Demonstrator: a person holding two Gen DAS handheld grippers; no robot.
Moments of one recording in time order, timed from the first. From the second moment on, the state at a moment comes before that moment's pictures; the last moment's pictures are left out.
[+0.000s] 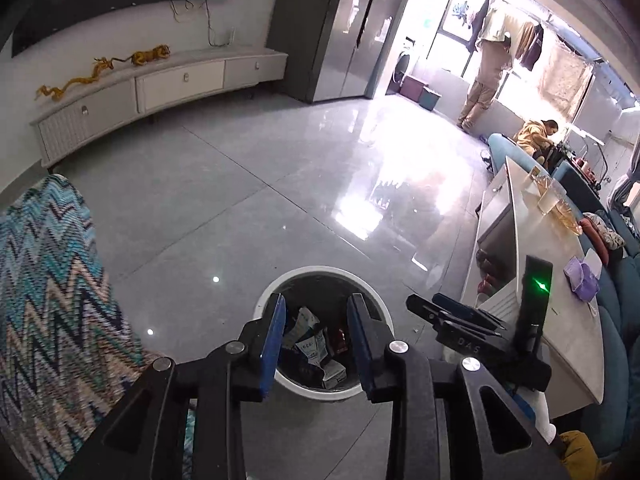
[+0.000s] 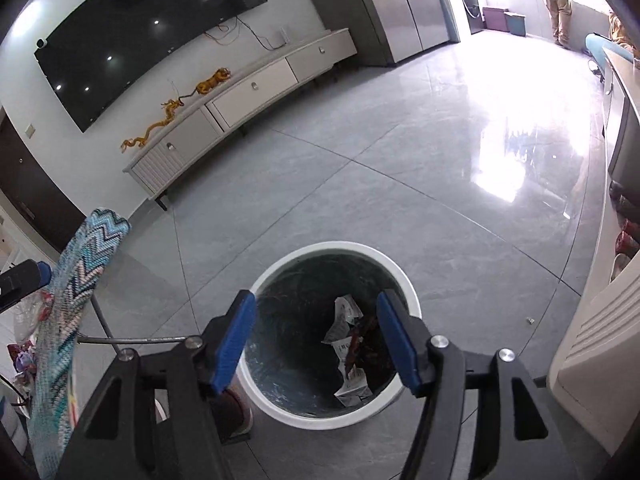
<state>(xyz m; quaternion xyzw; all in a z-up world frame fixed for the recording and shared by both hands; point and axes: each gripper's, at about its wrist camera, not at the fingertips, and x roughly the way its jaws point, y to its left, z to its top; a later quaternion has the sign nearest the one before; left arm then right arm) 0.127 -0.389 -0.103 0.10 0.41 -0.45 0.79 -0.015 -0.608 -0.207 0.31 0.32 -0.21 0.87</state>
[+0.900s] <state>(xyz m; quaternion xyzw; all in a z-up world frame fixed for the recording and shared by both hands) 0.119 0.071 -0.016 0.02 0.23 -0.07 0.97 0.058 -0.352 0.005 0.13 0.21 -0.03 0.97</state>
